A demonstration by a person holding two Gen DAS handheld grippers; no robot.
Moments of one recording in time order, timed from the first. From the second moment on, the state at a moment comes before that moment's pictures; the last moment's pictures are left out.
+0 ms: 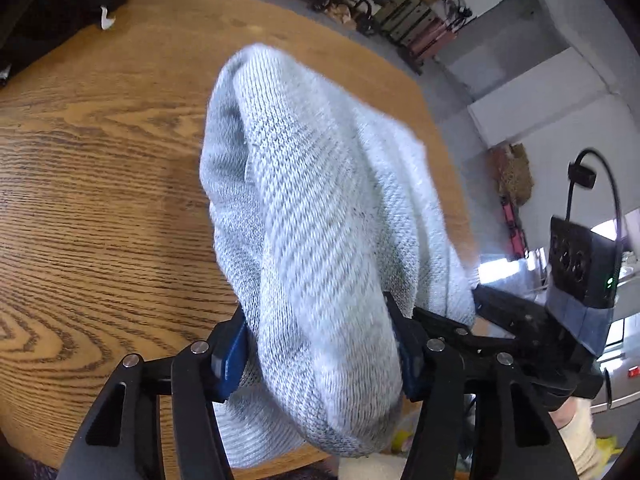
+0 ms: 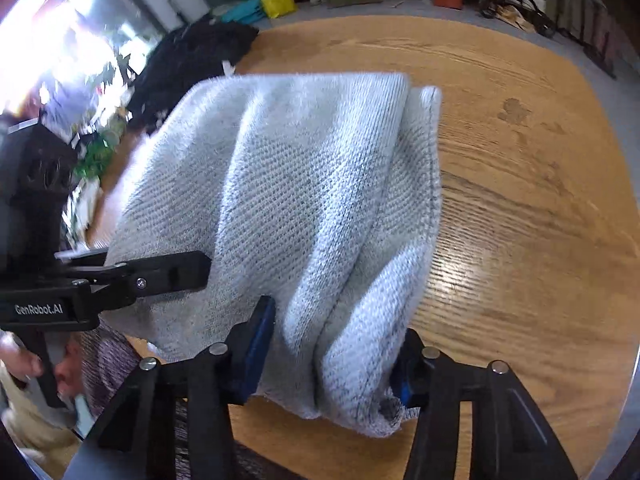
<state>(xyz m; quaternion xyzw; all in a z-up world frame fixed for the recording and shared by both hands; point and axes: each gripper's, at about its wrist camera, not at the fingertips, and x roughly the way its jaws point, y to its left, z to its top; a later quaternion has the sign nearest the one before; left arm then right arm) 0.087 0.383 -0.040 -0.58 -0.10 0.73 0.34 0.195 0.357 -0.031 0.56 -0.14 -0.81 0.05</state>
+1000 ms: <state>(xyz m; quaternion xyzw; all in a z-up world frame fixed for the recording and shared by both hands) 0.001 0.568 -0.026 -0.52 0.02 0.75 0.40 0.123 0.552 -0.019 0.47 -0.13 -0.86 -0.17</state>
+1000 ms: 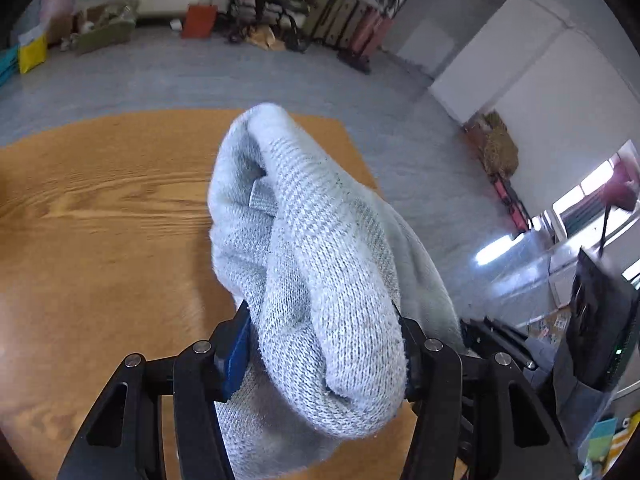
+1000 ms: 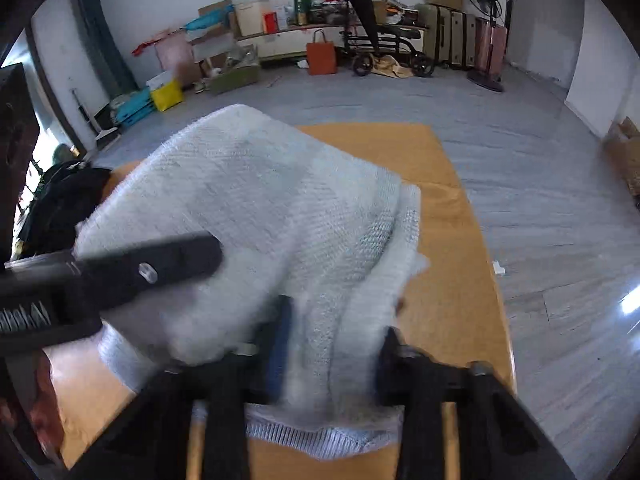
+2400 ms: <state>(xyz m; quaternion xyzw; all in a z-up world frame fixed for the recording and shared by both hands) -0.051 0.456 -0.105 -0.63 -0.05 0.69 0.36 0.126 0.614 -0.112 0.46 -0.37 -0.80 -0.09</state>
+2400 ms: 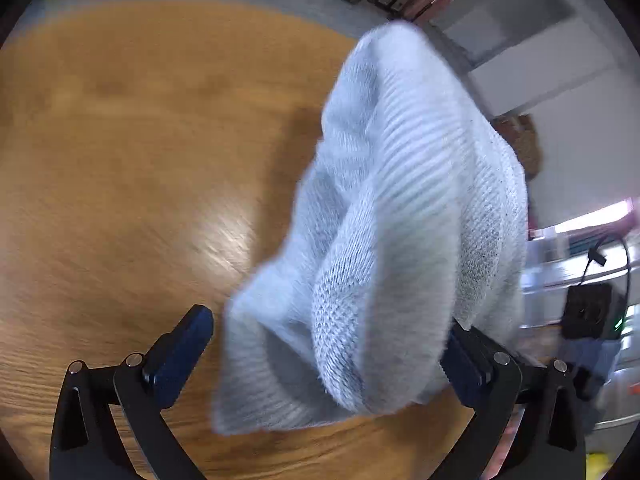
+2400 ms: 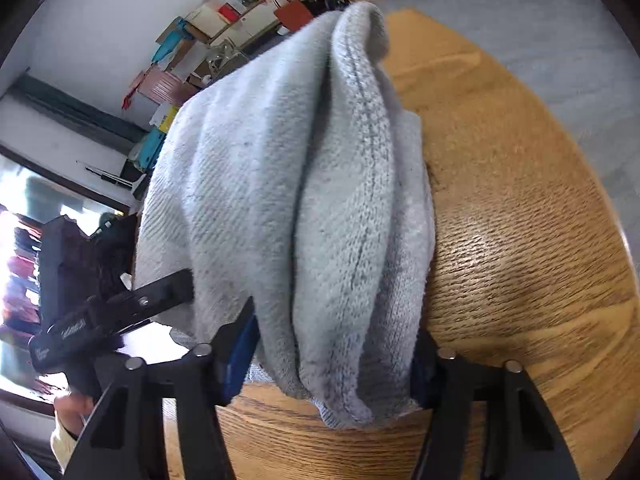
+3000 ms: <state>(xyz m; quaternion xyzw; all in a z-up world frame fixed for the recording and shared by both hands) -0.072 0.580 -0.073 -0.55 -0.04 0.74 0.37 0.082 0.643 -0.049 0.44 -0.24 -0.84 -0.20</state>
